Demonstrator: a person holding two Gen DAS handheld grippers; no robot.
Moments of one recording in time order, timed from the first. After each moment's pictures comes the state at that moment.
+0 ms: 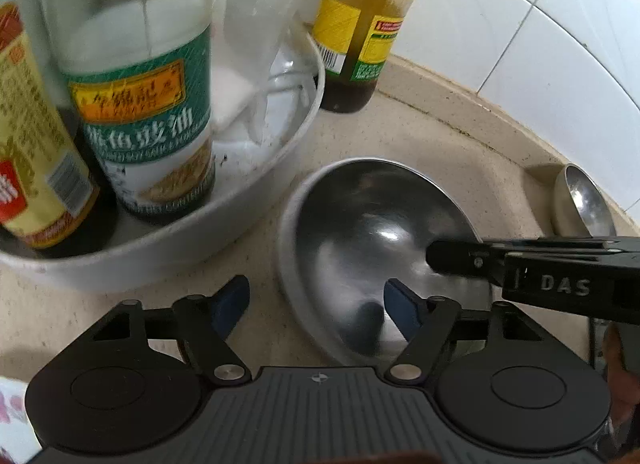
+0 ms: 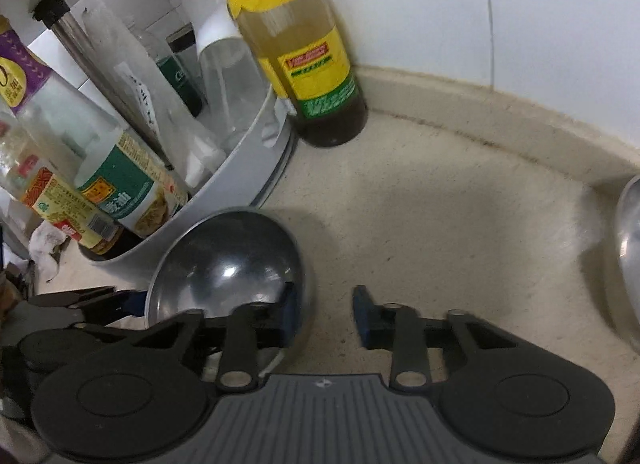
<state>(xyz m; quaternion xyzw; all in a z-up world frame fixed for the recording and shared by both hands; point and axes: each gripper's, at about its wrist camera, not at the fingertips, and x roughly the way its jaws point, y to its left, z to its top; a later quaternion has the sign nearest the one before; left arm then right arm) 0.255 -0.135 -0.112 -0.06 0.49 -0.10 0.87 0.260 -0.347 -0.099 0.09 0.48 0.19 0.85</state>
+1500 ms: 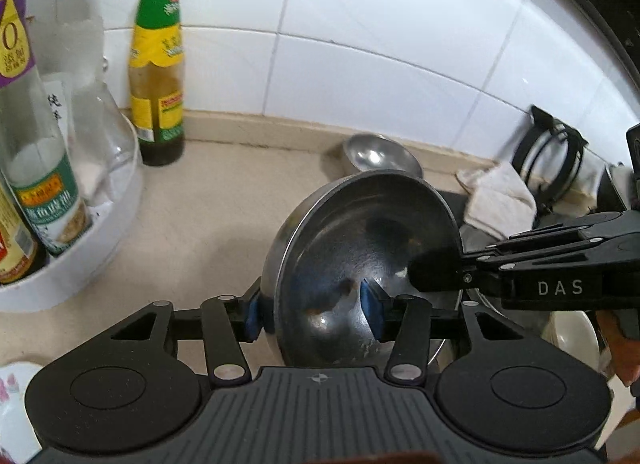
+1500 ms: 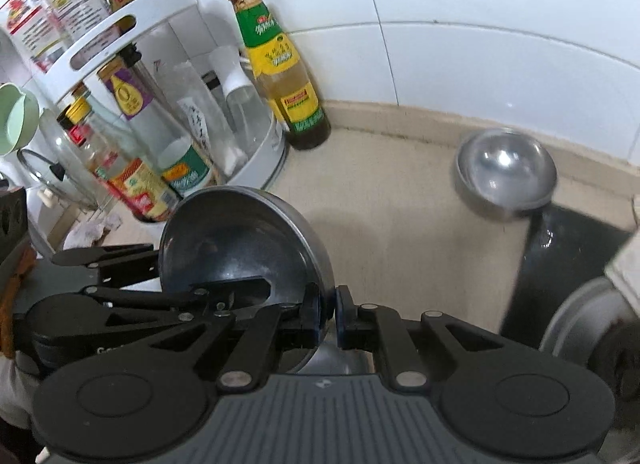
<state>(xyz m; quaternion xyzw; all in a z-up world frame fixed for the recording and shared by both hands) 0.135 -0.196 -0.035 0.01 0.40 -0.29 0.87 0.094 -0.395 -0.005 0.11 0.44 0.13 0.88</state>
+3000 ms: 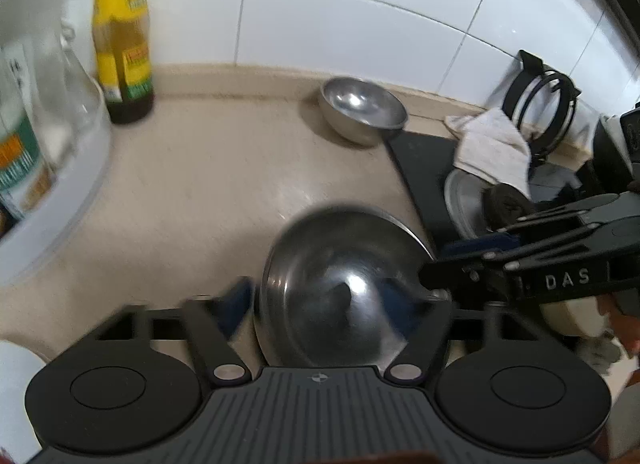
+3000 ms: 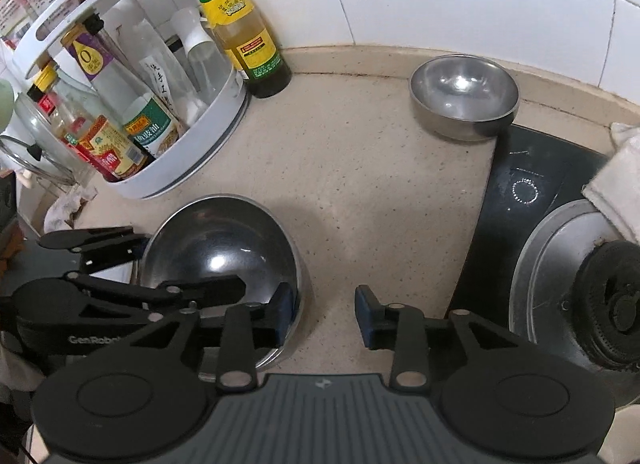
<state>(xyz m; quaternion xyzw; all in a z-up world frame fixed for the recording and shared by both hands) 0.129 -0.217 -0.058 0.05 0.43 -0.30 0.85 0.071 -0.419 -0.043 0.13 0.49 0.11 0.86</state>
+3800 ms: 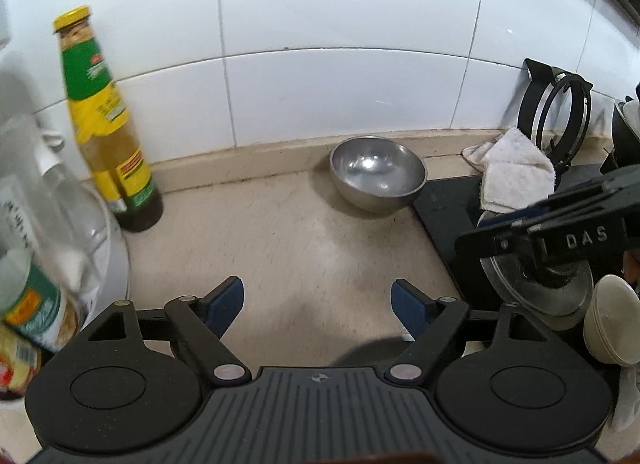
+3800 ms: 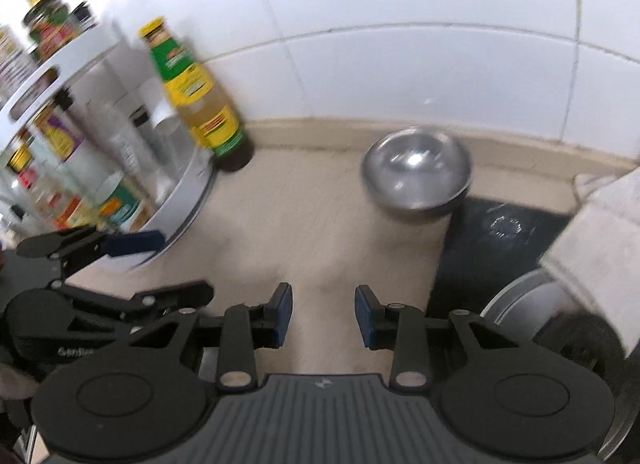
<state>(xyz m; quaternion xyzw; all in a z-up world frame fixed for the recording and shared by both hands) 0.171 -0.255 -0.028 0.13 0.37 -0.30 0.87 0.094 -0.453 -0.018 0.14 0.42 0.05 0.89</state>
